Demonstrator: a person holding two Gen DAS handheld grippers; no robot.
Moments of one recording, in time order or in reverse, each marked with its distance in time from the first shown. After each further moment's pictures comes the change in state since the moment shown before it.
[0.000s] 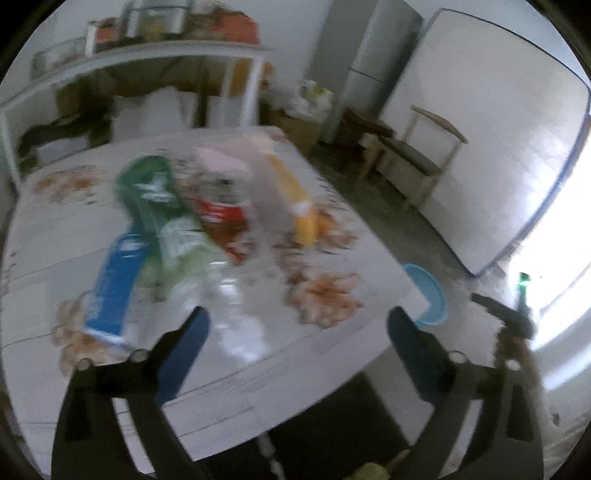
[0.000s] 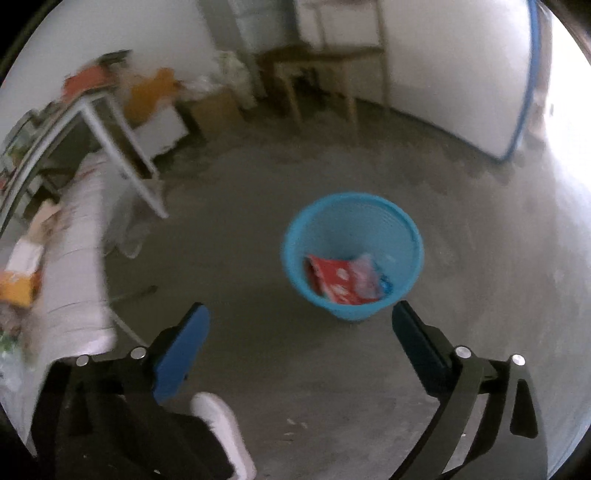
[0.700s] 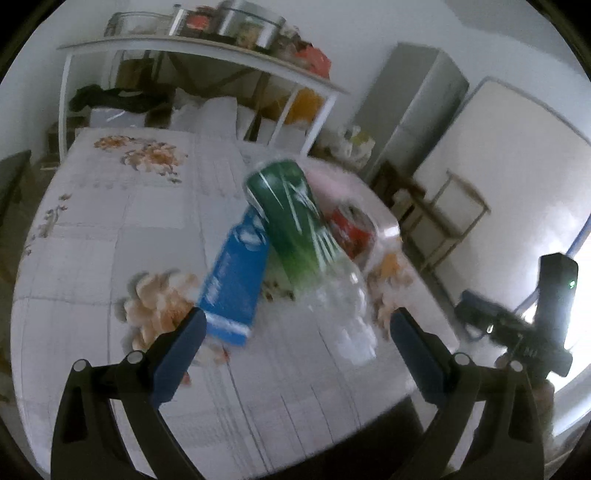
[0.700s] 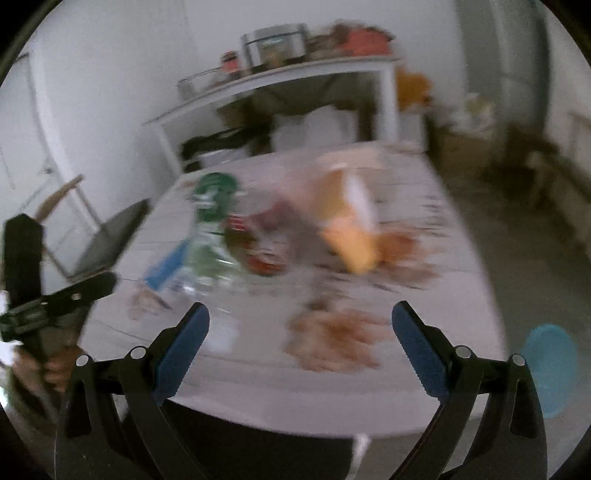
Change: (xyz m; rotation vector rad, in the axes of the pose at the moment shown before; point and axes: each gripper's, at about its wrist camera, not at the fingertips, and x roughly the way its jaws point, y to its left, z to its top) left arm -0.026 0.120 -0.030 -0.225 -0.150 -0.014; right arm -0.067 0.347 -0.054 -0.615 0.010 0.595
